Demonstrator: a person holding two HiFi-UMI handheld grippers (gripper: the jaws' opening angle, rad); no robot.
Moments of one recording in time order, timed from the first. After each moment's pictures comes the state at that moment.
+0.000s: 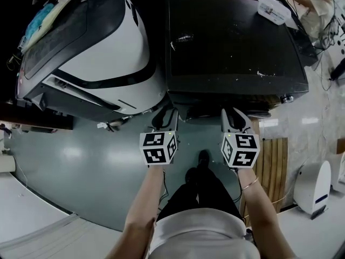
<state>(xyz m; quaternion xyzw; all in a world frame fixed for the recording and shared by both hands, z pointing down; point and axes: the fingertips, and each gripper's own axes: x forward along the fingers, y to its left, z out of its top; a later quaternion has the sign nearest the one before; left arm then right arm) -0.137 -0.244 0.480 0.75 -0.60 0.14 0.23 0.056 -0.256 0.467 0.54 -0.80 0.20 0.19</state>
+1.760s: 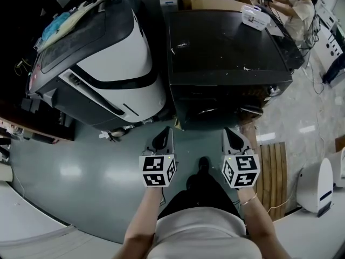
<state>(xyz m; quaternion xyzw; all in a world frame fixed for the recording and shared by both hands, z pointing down) -0.132 -0.121 0.425 0.77 -0.60 0.12 0.17 0.061 -0.124 0.423 0.53 -0.81 0.17 0.15</state>
